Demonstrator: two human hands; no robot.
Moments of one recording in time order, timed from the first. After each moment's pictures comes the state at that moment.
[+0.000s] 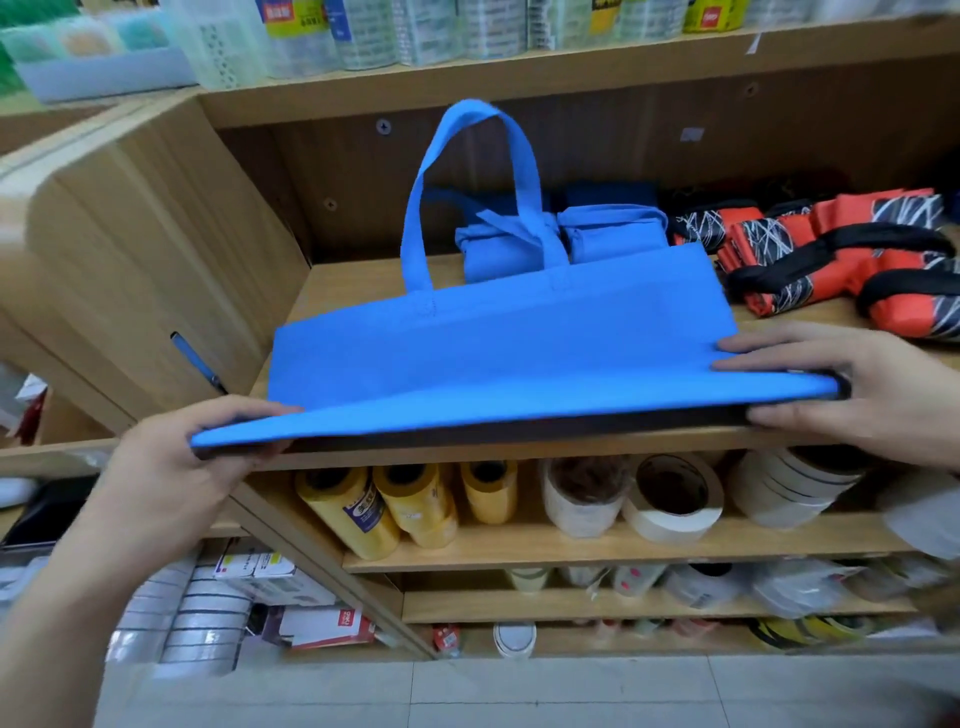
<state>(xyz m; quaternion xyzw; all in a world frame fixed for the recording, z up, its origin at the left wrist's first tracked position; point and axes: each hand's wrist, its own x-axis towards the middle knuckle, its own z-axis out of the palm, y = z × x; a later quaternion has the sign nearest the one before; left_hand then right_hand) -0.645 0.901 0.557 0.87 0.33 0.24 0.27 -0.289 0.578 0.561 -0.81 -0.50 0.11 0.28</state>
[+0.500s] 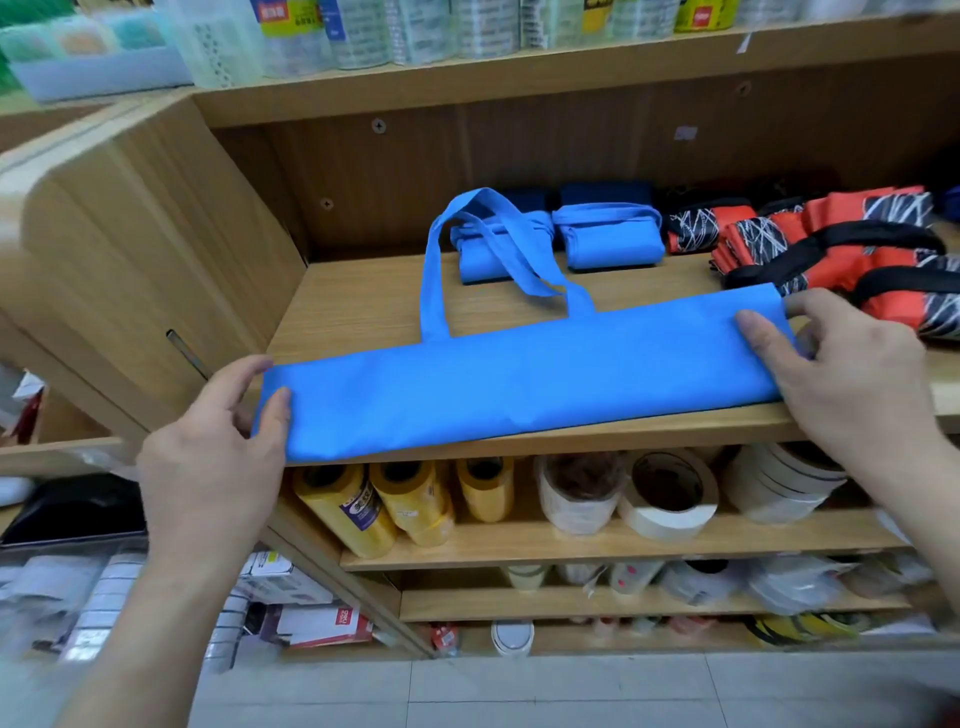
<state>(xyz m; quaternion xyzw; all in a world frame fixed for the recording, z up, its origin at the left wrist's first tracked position) -0.610 0.870 0.544 0.80 0.44 0.38 0.12 -0.319 0.604 0.547 -0.89 -0.28 -0.16 0.32</state>
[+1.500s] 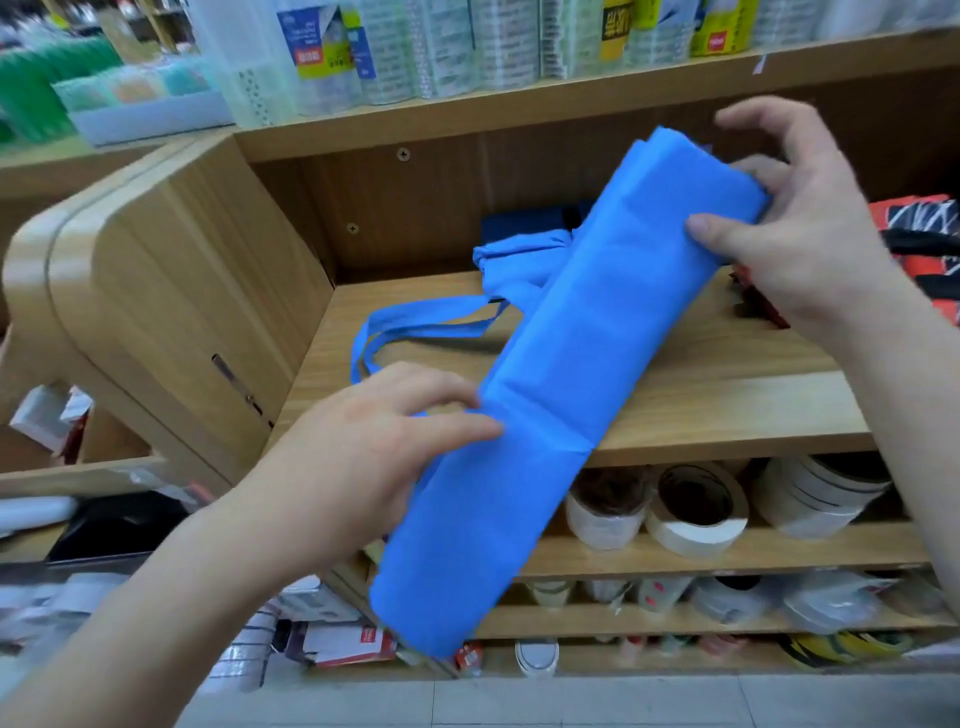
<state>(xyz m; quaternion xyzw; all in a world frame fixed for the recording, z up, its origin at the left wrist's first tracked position) -0.585 0.851 0.597 0.99 -0.01 0.10 -0.01 -0.308 0.674 0.619 -0.67 -0.41 0.01 0.61</state>
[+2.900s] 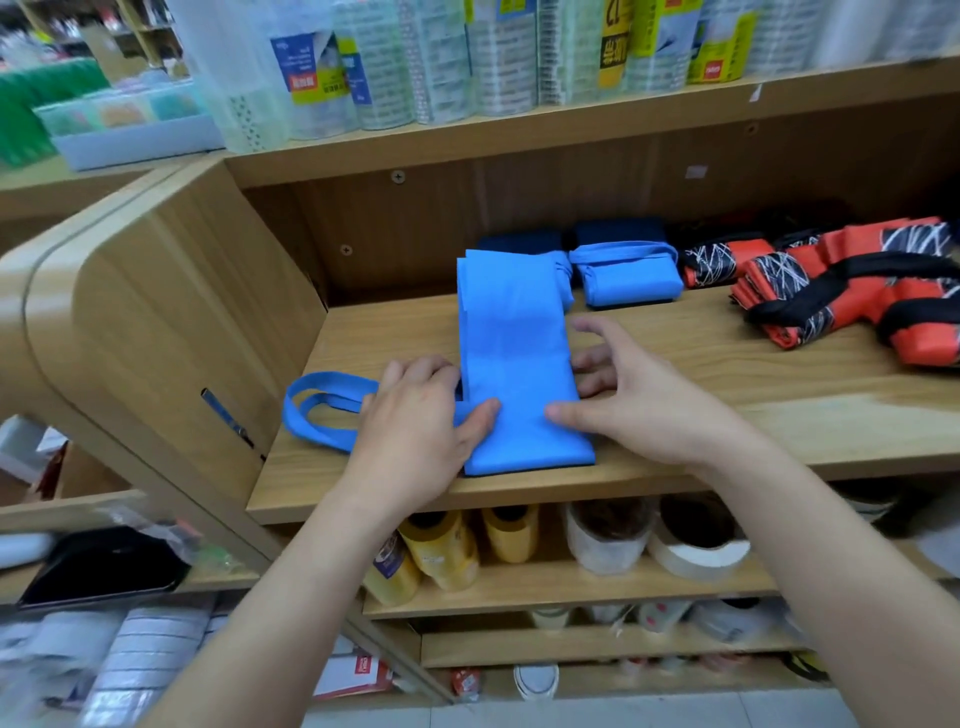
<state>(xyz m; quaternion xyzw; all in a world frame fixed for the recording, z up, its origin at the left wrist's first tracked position) -0.512 0.868 0.558 0.95 0.28 0.09 0.09 -0.376 0.715 0.569 -0.79 -0.38 0.23 0.43</state>
